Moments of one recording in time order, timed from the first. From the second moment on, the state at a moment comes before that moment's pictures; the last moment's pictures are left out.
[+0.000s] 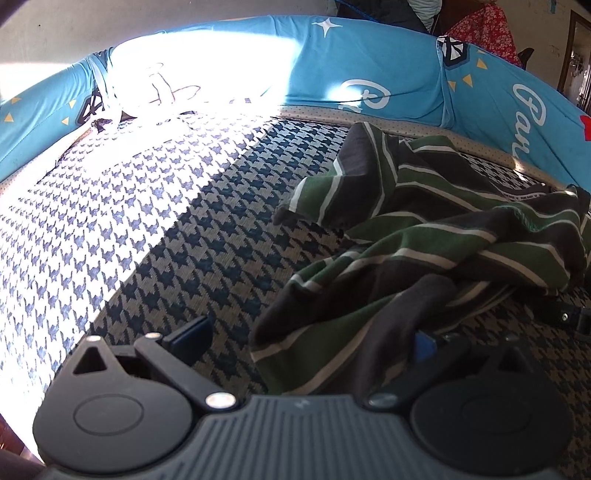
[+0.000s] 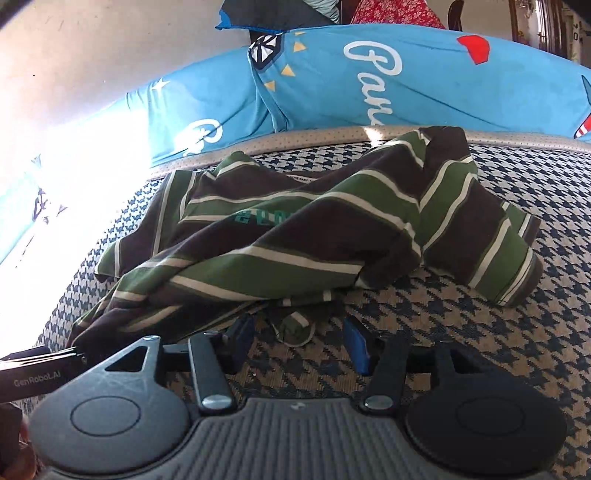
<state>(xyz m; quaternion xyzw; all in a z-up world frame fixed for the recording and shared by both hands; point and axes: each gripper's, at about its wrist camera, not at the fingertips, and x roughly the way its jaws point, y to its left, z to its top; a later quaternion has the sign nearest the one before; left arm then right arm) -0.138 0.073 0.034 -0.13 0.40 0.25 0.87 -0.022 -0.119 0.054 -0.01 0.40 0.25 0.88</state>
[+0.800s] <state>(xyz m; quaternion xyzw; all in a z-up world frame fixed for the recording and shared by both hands) -0.147 0.085 0.041 -0.14 0.39 0.25 0.88 -0.057 -0.120 0.074 0.01 0.32 0.24 0.92</state>
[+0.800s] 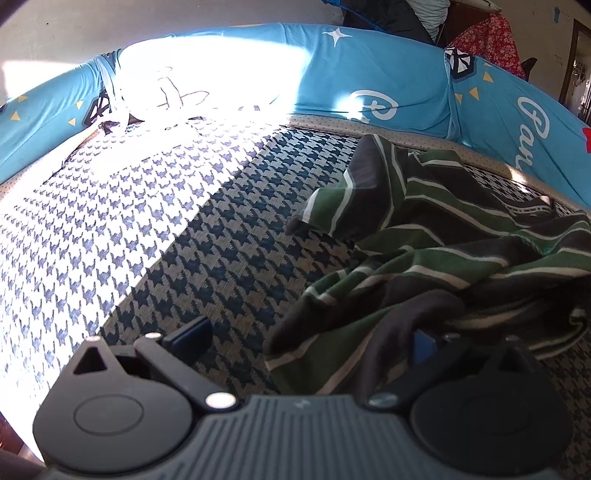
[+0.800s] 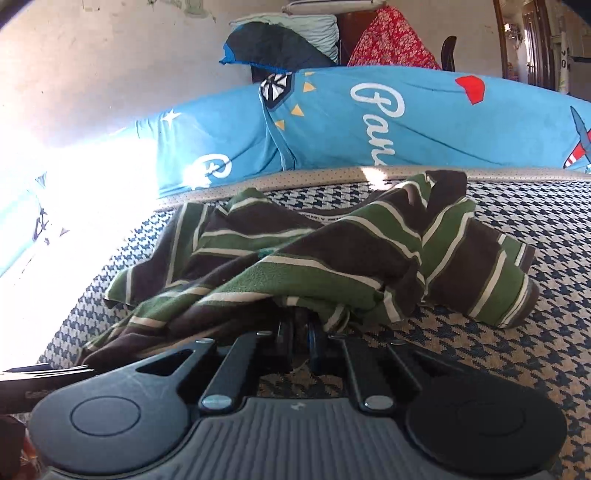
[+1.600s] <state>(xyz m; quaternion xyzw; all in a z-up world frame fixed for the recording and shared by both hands) -0.227 0.067 0.059 -0.11 0.36 0.21 0.90 -0.202 -0.221 0.077 0.00 0.32 0.23 0.92</state>
